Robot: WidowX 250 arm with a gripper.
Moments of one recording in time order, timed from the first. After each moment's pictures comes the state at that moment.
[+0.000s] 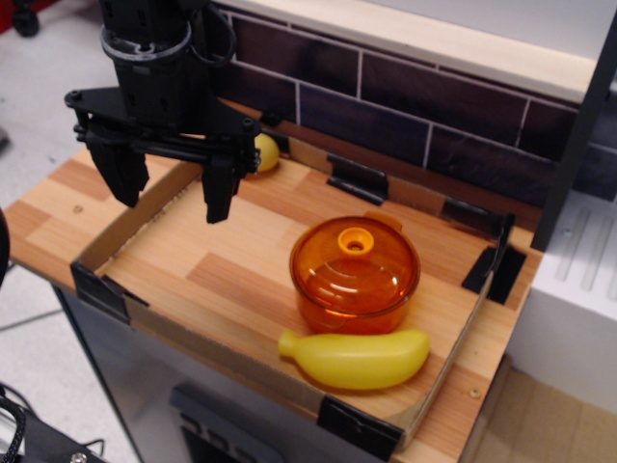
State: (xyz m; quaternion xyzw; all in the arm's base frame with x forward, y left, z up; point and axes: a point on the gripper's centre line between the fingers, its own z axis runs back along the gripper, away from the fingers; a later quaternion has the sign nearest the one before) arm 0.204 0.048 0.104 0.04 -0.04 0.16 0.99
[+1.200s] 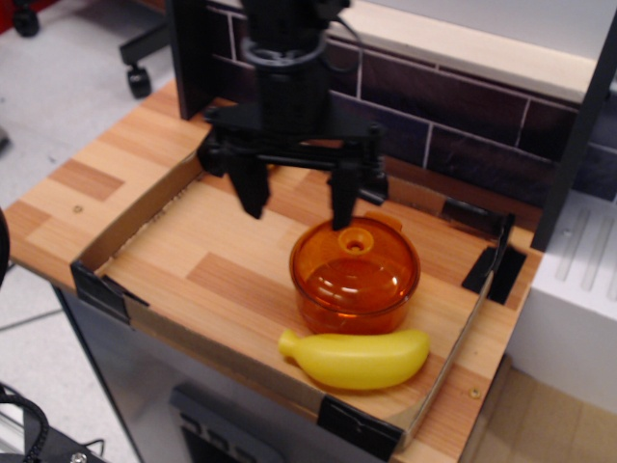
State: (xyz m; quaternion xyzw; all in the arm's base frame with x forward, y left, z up) arm 0.250 -0.016 0.084 -0.03 0.00 0.14 0.99
